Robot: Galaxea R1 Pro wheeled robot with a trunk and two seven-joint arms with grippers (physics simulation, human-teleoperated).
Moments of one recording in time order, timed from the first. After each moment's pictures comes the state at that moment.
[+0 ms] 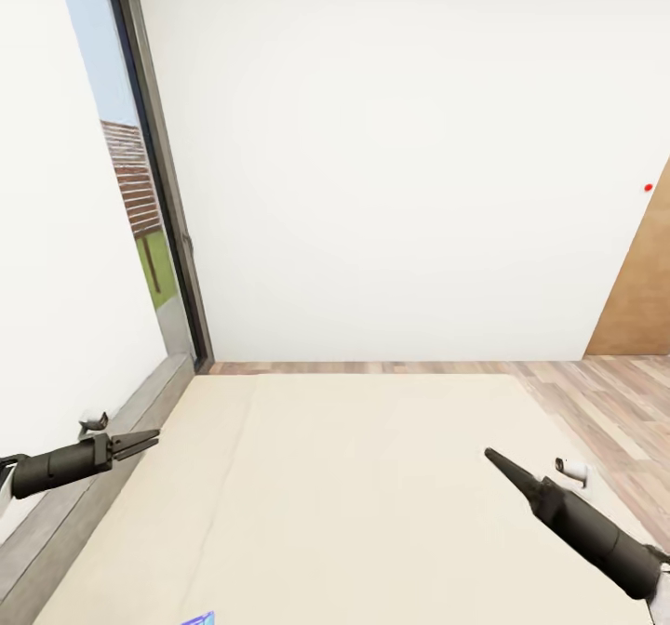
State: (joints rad) left arm -0.67 0.49 0.38 -0.56 -0.02 0.64 -1.56; right arm -0.06 -0.08 -0.50 -1.59 -0.55 0.74 1.08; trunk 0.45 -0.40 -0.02
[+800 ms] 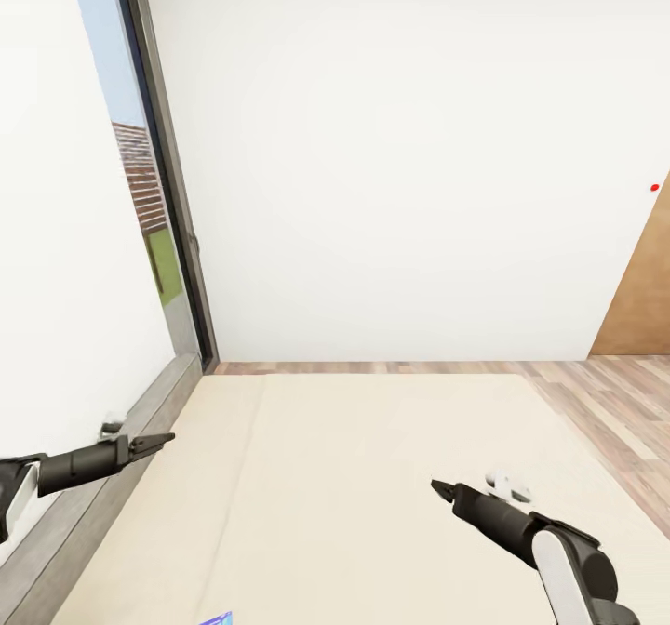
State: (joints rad) left arm -0.67 0.45 0.37 -0.57 -0.02 0.64 -1.34; right arm -0.12 0.01 -0.18 -1.60 -0.52 0.90 -0.04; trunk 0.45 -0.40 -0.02
